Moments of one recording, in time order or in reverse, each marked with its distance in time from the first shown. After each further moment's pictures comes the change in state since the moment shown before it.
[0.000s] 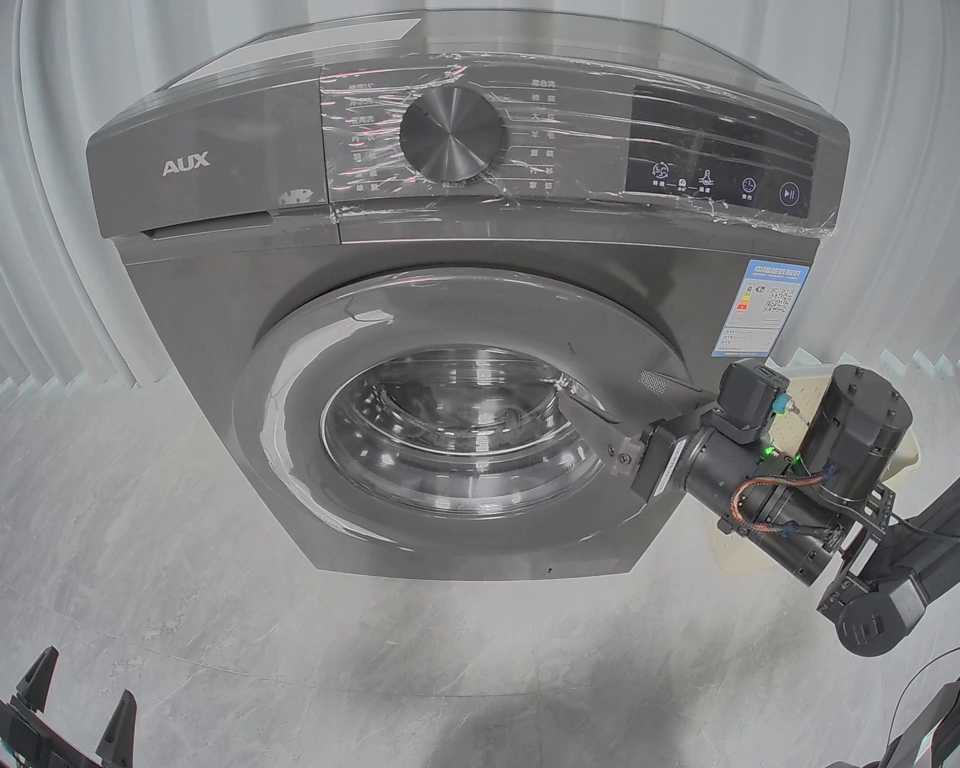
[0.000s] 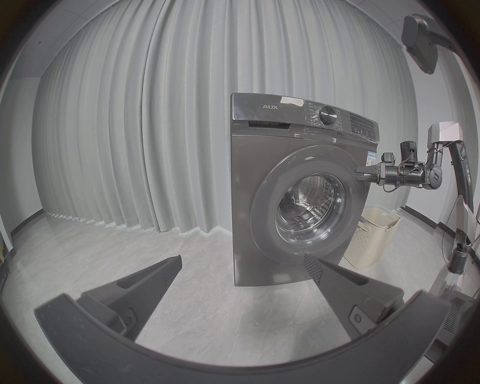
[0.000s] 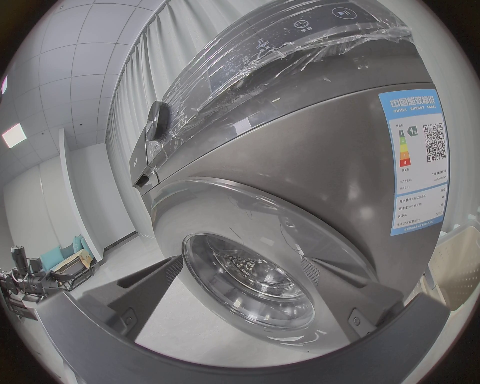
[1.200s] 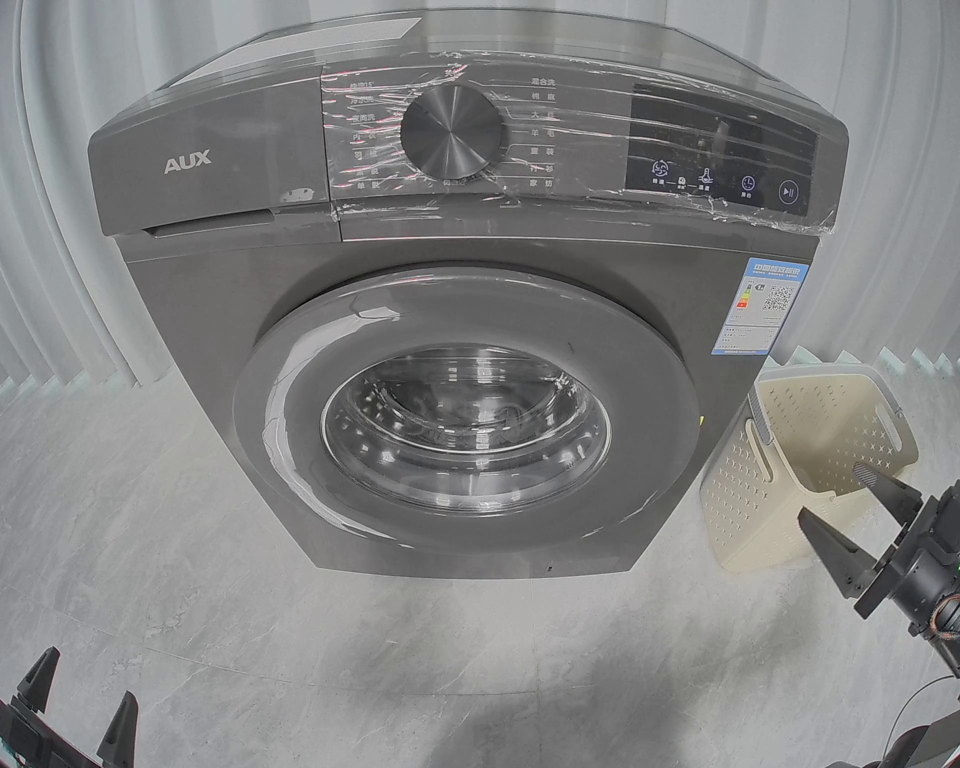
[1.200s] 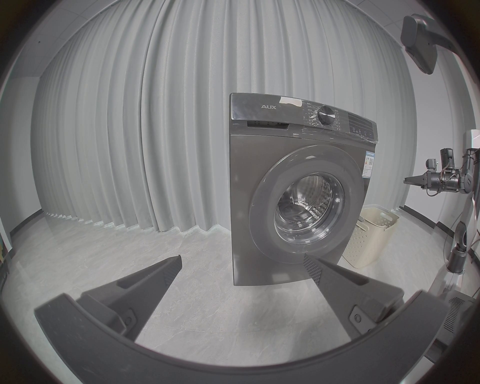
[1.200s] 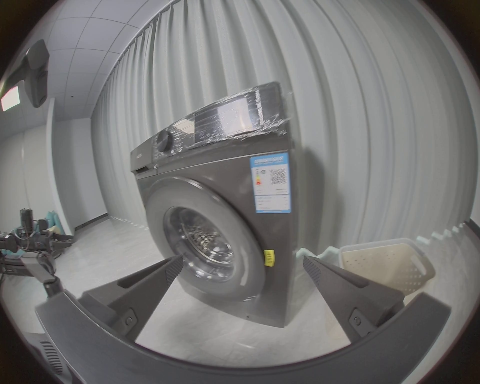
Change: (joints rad) left arm -0.001 0.000 0.000 0.001 0.000 0.000; right arm -0.189 -0.616 0.580 0.106 0.062 -0.121
